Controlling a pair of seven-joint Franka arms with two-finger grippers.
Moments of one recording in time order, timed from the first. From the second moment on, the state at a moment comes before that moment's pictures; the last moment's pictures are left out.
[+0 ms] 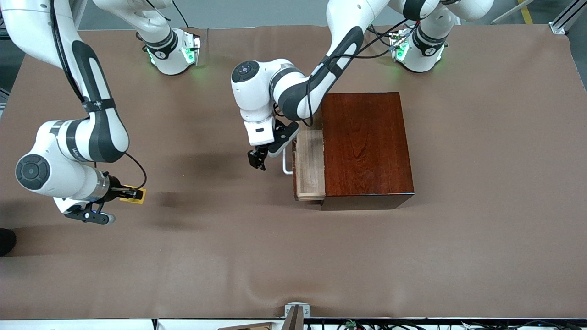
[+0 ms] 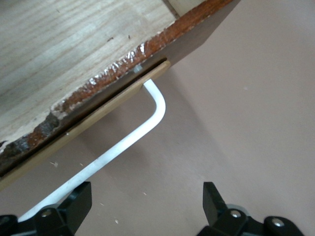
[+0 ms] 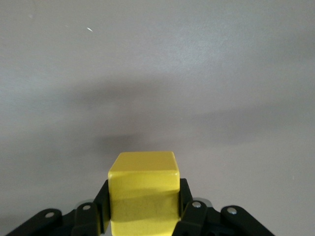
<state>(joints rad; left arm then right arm) -1.00 0.85 0.10 -1.14 0.22 2.04 -1.99 0.03 0.45 -0.05 -1.76 0.03 2.11 0.13</state>
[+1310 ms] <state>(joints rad) -0.99 0.84 0.11 -1.14 0.23 1.79 -1.86 -0.09 0.46 -0.04 -2.04 0.03 2.43 -0.06</state>
